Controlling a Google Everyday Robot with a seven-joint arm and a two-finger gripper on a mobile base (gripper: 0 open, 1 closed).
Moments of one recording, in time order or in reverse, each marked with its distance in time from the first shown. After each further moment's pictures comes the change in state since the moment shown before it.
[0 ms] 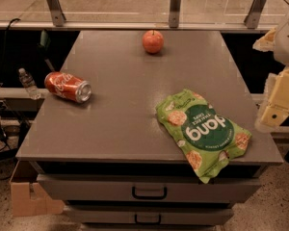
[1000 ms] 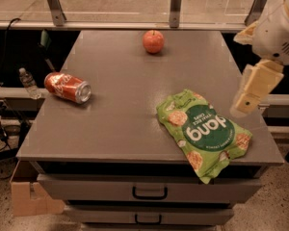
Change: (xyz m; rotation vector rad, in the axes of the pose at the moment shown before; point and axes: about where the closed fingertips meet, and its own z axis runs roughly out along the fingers) arm -0.031 -0.027 0.020 0.028 -0.128 -0.016
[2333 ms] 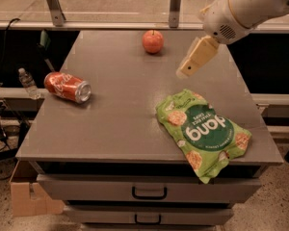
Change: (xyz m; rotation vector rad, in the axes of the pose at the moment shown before) arm -0.091 -0.097 0.062 0.132 -0.293 0.051
